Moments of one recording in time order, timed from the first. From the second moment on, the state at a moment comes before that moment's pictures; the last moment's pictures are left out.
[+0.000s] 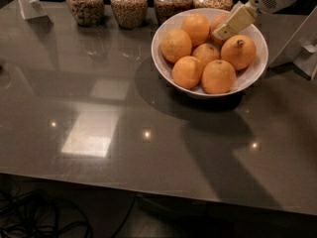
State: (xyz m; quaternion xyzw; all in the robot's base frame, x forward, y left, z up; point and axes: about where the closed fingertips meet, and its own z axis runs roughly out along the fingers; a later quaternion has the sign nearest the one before) arm 0.667 -0.198 1.018 -0.49 0.75 -0.04 0.43
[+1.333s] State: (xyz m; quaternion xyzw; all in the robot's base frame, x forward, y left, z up) arm 0.709 -0.203 0.978 -0.44 0.79 0.01 0.42
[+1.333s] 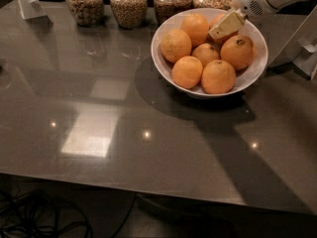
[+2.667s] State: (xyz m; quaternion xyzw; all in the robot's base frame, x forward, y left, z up) arm 0.726 -0.204 0.947 -0.46 0.81 -0.01 0.37
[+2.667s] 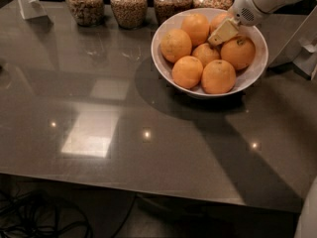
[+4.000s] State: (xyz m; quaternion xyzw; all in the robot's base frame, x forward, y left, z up) arm 0.722 -0.188 0.958 -0.50 0.79 -0.03 0.36
